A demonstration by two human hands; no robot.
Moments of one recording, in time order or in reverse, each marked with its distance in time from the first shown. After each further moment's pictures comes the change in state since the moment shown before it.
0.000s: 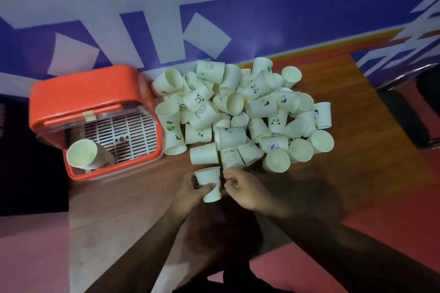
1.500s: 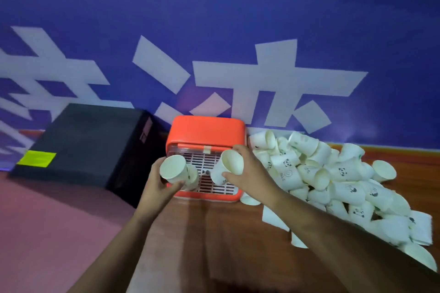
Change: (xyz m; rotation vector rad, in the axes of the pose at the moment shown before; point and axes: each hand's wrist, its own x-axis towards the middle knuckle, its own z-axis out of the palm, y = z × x) left_hand -0.088 0.066 -0.262 0.113 0.657 0.462; right_hand 0.083 -0.255 0.033 -0.083 0.043 -0.496
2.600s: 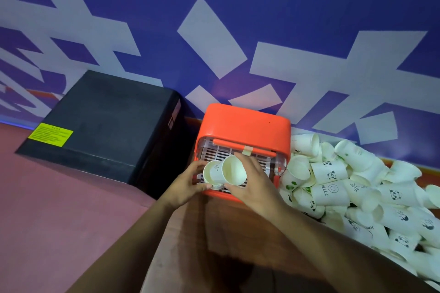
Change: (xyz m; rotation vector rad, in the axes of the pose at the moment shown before) left_hand 0.060 -0.088 -0.006 -0.061 -0.409 -0.108; right_hand 0.045 0.003 0.098 -0.131 -0.087 -0.142
